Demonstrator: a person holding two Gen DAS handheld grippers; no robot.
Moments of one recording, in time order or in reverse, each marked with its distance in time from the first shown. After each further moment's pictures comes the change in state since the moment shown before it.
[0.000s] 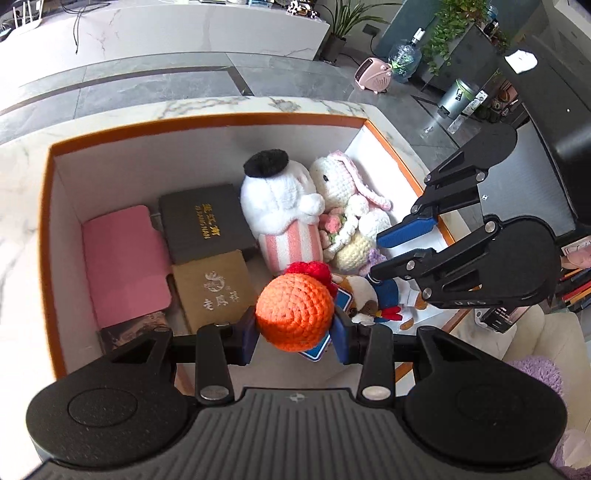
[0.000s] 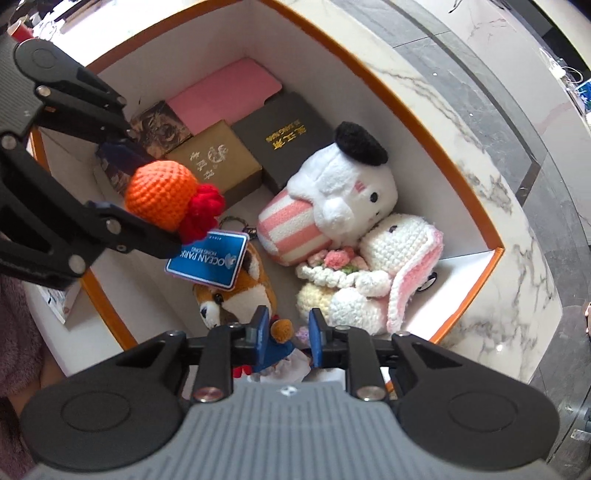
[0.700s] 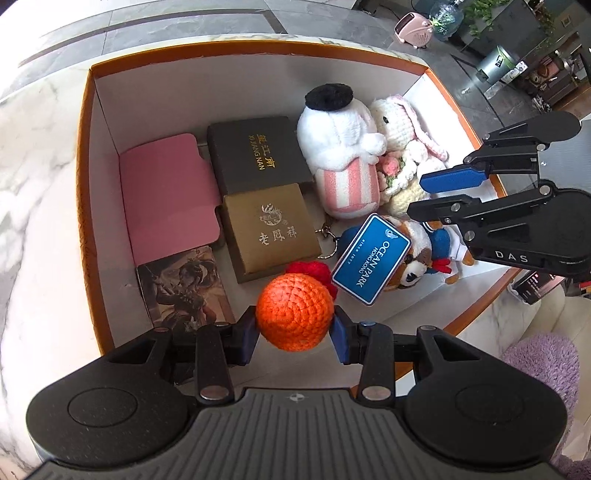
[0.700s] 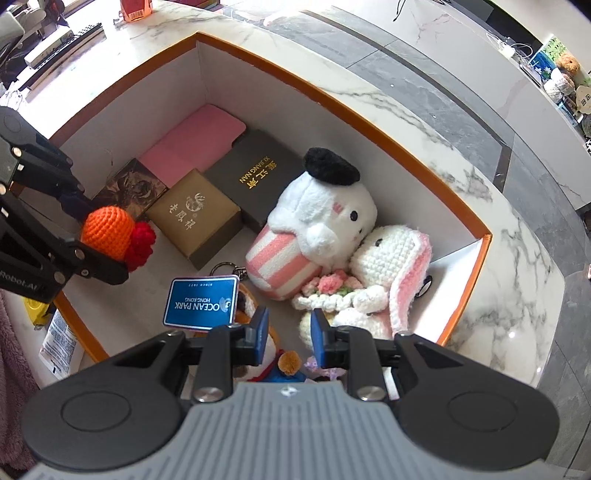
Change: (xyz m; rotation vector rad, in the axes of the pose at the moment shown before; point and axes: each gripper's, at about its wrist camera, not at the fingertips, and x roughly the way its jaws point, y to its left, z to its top) left arm 0.018 0.025 -0.010 -0.066 0.206 0.069; right arm 0.003 -0.001 0.000 0.183 -0.120 -0.025
